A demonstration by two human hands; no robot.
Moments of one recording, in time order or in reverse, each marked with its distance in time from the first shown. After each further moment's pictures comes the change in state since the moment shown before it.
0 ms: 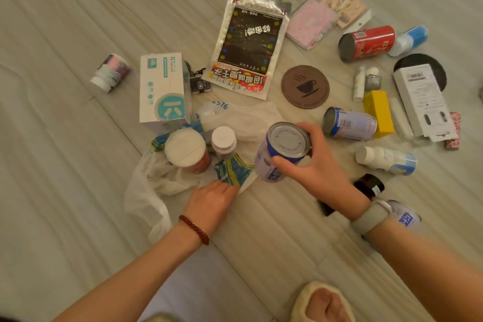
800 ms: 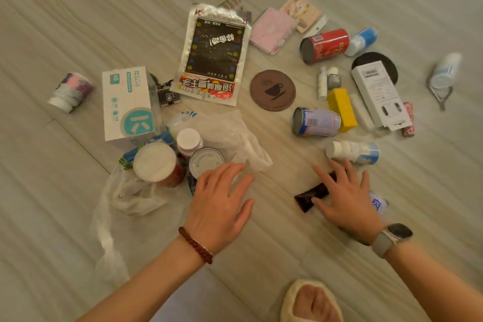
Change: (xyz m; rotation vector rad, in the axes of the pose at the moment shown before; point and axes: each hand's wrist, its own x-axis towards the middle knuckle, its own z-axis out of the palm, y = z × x) left_hand 0.031 0.050 -0.039 -0.185 0.137 0.059; right_hand -0.057 0.100 -0.066 -1.052 -0.134 0.277
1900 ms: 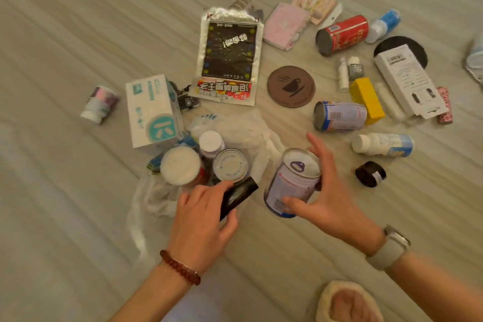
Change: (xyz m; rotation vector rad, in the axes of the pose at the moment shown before) left_hand -0.033 -0.032 -0.038 0.012 -0.121 -0.266; right_hand -0.021 -0.105 -0.043 1.077 0.168 -0.237
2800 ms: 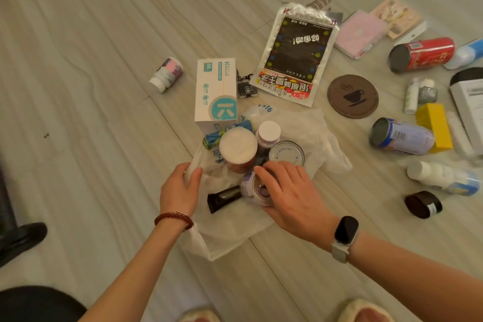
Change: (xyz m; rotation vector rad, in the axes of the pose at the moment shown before) left_hand -0.020 -0.092 -0.006 -0.442 0.165 -0.870; right_hand 0.032 0.000 0.101 -1.023 -0.128 -0.740
